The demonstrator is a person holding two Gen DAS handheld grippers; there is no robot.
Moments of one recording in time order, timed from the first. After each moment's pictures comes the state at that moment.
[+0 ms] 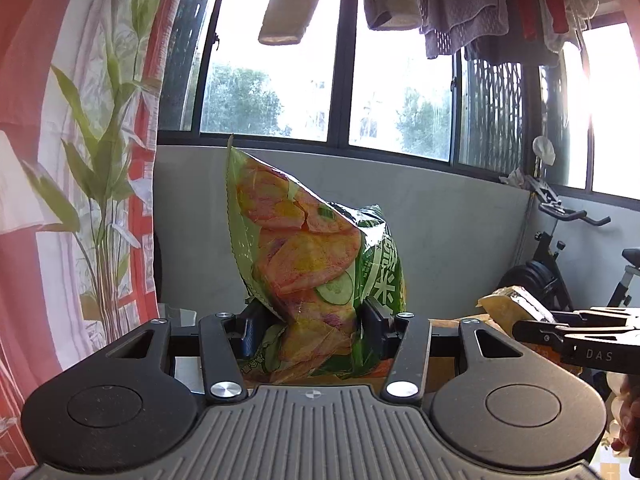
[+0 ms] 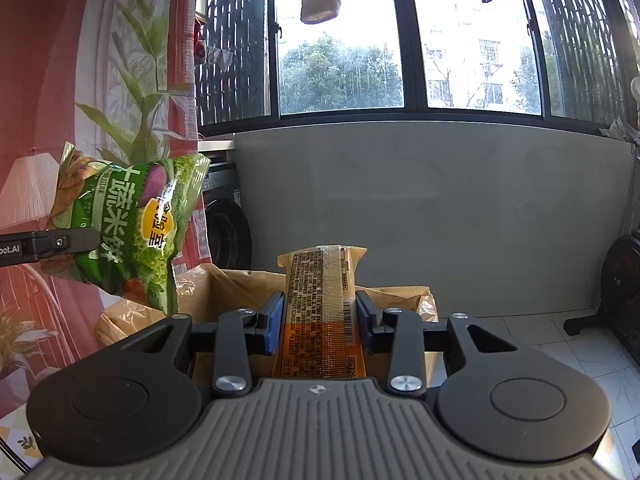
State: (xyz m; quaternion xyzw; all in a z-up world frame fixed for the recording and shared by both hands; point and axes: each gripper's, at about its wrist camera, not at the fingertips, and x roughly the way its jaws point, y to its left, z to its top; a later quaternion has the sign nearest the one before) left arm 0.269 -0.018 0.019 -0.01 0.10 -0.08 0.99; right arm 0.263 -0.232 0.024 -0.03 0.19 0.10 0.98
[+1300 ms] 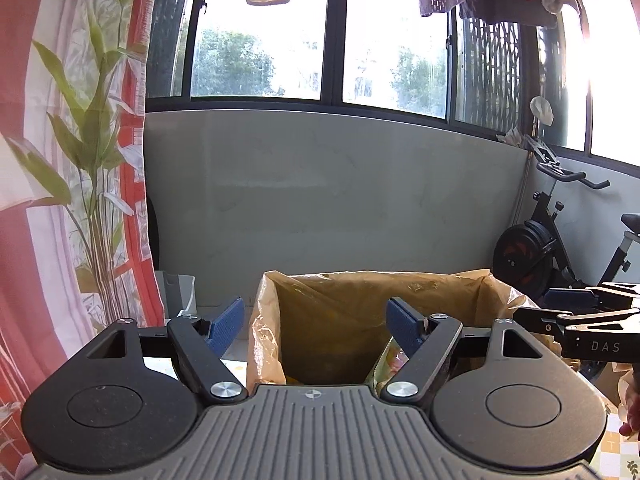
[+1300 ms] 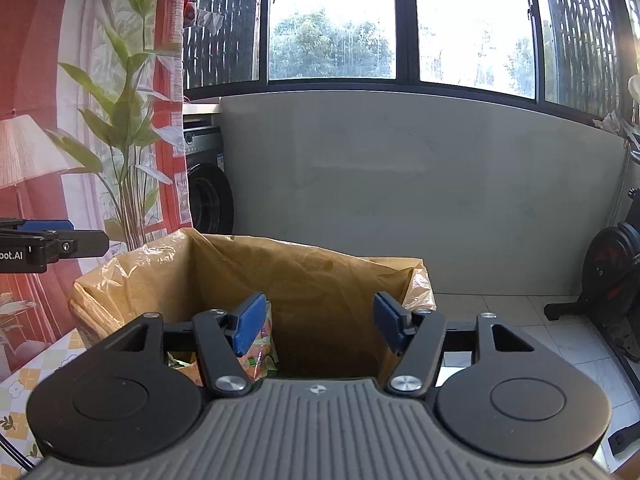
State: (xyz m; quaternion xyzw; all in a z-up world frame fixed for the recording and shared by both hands) left arm 0.271 -0.009 0.017 0.01 0.17 -0.09 0.98; right arm 0.260 -0.226 0.014 -0.05 0.24 0.07 0.97
